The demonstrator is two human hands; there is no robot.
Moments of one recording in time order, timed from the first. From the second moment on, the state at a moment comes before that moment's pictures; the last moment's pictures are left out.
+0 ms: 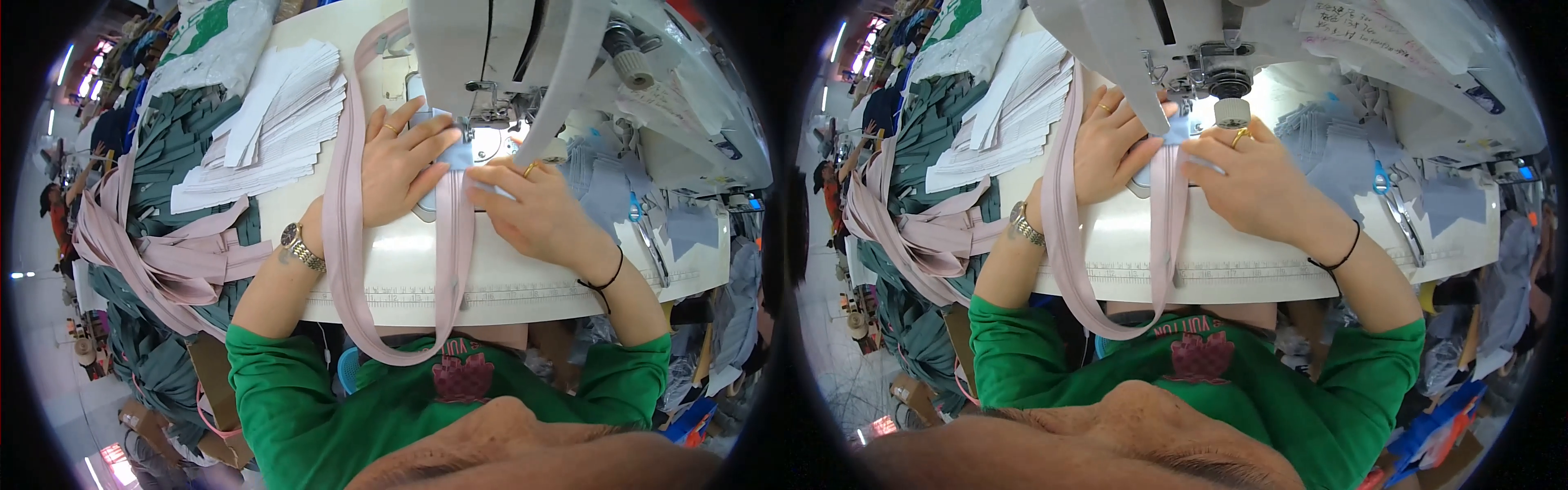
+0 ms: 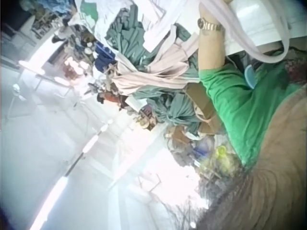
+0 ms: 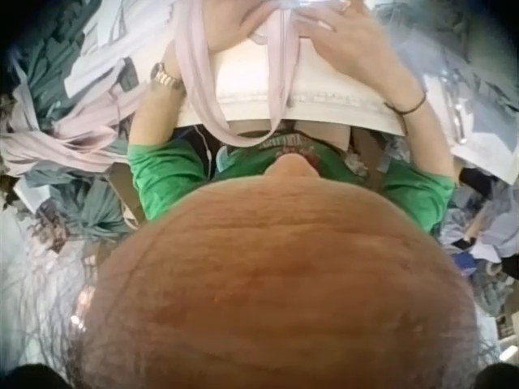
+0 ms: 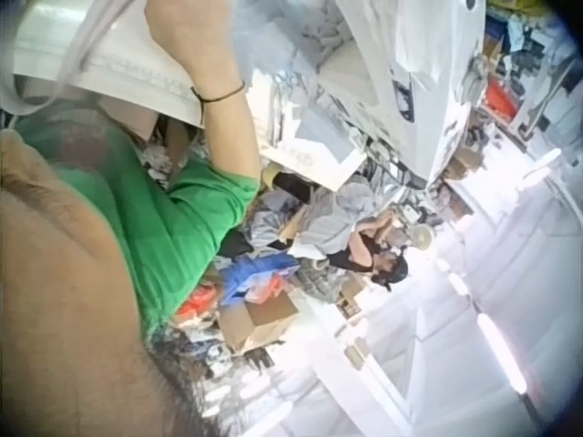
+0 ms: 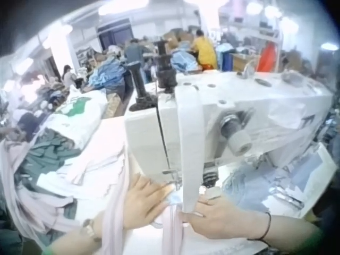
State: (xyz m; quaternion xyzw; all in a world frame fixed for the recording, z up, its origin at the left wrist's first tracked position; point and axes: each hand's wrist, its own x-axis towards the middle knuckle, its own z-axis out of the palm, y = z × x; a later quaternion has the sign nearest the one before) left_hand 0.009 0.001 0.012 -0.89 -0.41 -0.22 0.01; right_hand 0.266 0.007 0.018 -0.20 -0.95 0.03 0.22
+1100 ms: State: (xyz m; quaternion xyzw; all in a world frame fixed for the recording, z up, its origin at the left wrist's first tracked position) left_hand 0.017 -0.028 0.044 -0.89 -0.45 -0.05 -0.01; right_hand 0.249 0.014 -0.004 -0.24 -0.94 -0.04 0.25
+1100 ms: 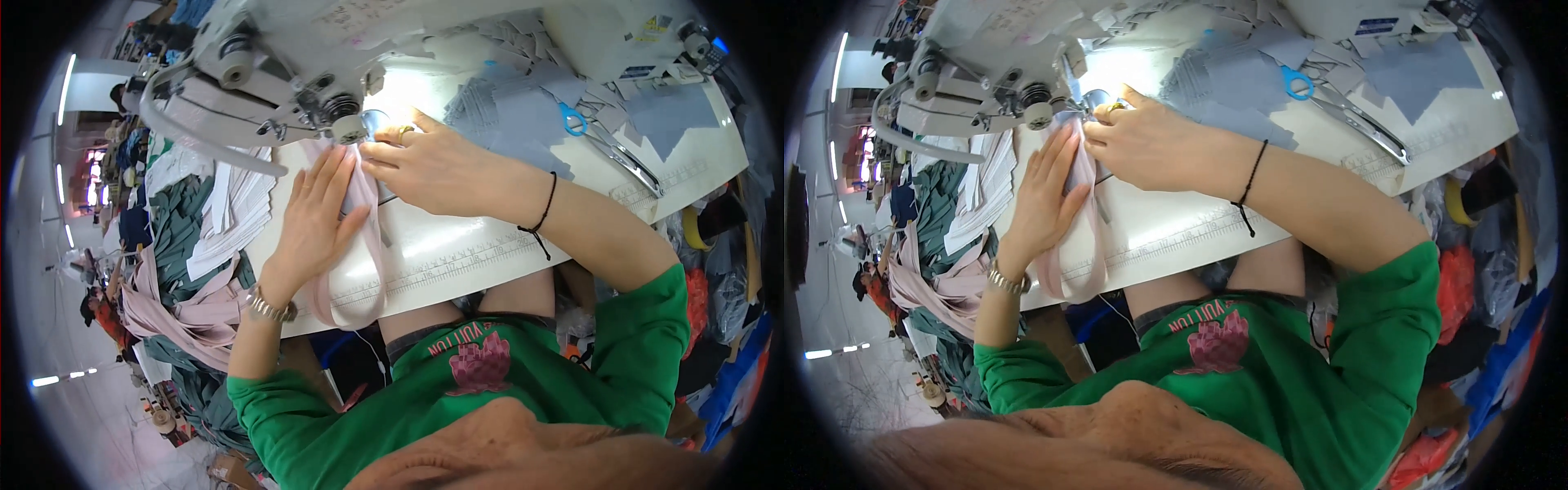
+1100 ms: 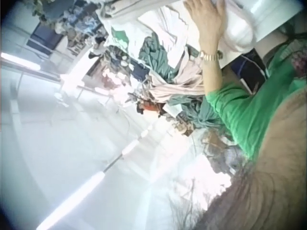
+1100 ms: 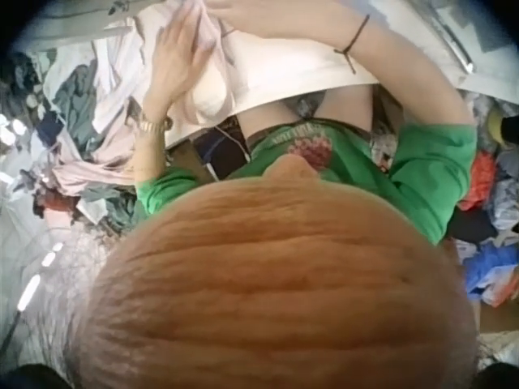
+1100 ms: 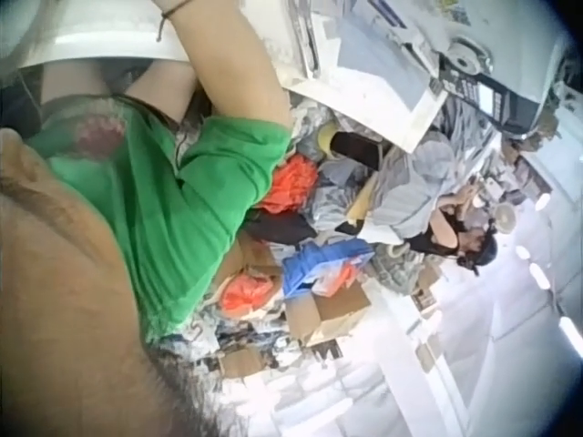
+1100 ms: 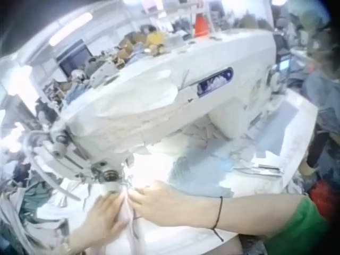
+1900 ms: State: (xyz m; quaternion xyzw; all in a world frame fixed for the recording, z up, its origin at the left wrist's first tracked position) left_hand 0.009 0.019 0.016 -0.85 -0.49 -0.19 0.02; right_hand 0.251 0.008 0.008 -0.15 -0.95 -0.03 0.28
